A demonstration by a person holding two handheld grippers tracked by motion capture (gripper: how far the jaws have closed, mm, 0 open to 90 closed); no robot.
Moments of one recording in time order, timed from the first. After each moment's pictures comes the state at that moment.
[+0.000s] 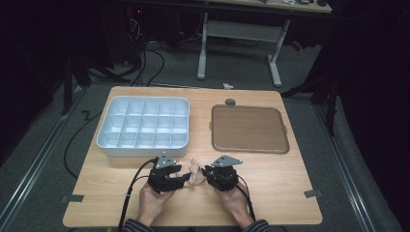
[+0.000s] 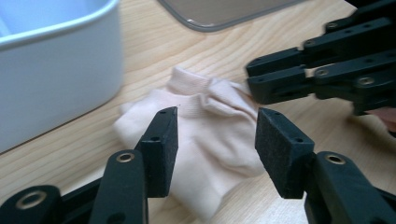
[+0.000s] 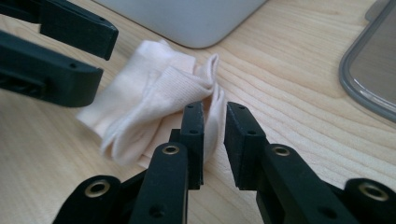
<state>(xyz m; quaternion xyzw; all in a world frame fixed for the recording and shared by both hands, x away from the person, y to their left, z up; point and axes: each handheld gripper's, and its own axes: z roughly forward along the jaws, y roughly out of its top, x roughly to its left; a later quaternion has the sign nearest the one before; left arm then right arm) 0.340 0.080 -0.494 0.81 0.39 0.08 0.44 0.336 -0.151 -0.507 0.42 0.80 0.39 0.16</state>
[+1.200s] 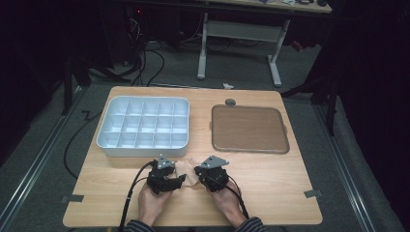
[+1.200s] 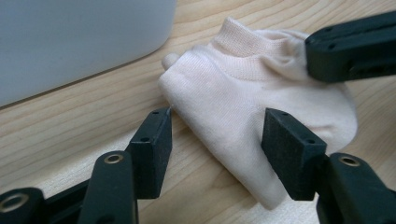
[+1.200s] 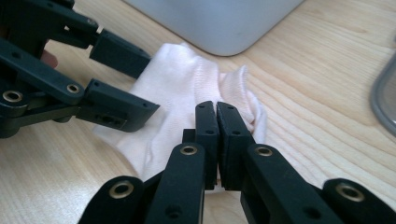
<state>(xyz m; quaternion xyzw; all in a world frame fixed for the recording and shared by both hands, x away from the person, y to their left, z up) 0.349 0.081 -0.526 0.81 0.44 0.10 0.38 0.337 -0.122 -0.507 0.39 0.82 0.37 0.18</state>
